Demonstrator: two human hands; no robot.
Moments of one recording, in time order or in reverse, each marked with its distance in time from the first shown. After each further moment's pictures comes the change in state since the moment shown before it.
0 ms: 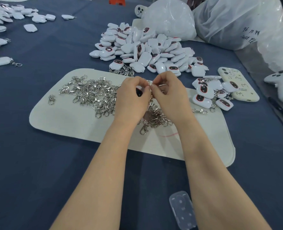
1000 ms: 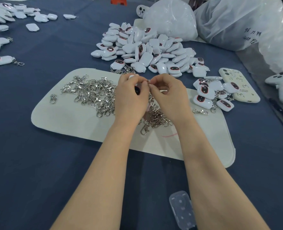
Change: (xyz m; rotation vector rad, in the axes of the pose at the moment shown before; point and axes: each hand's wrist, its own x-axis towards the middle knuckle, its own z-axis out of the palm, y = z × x) left_hand 0.000 -0.001 0.000 0.008 0.104 0.053; right_hand -0.003 -0.009 0.001 -0.018 -0.004 0.025
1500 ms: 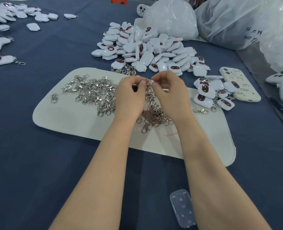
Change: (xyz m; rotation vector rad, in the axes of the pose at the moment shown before) left_hand 0.004 0.002 0.000 -0.188 -0.044 -0.183; right_hand 0.001 0.001 0.001 0.028 0.052 0.014
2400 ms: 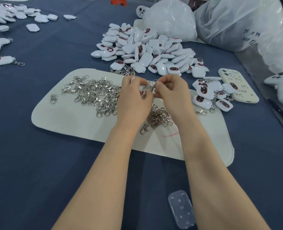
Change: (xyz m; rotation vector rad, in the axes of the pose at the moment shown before) left_hand -0.010 -0.005 0.005 0.295 -0.009 0.158; right_hand 0.004 0.000 -0.003 0.170 0.027 0.201
